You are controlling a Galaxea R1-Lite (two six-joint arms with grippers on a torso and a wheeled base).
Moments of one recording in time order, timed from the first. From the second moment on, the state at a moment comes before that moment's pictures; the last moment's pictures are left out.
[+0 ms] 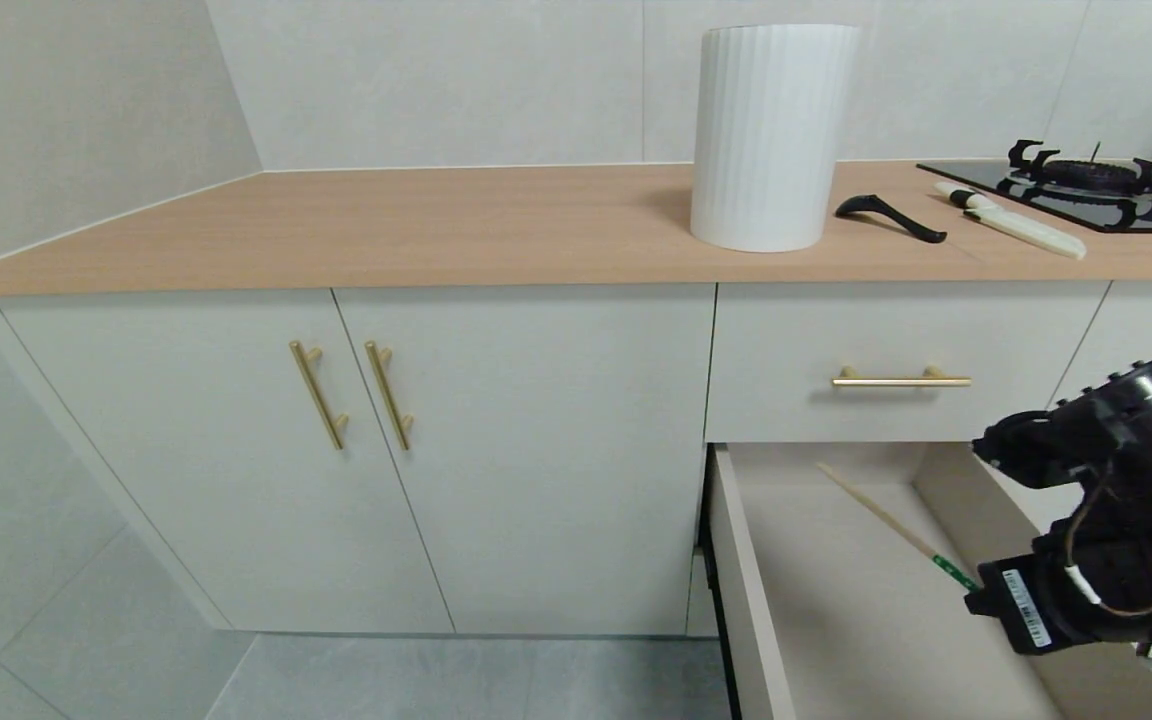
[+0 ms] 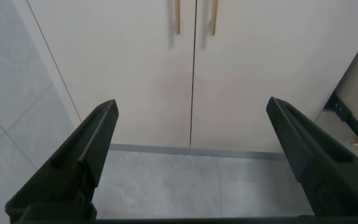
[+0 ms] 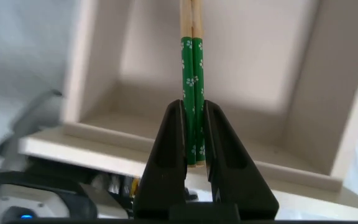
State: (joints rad) left arm 0.00 0.00 0.00 0.00 0.05 -0.01; right arm 0.46 1.48 -0.85 0.38 -0.17 0.23
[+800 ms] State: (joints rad) left arm 0.00 0.00 0.00 0.00 0.05 -0.01; right arm 0.46 2.10 -0.92 -0.05 -0.20 0.28
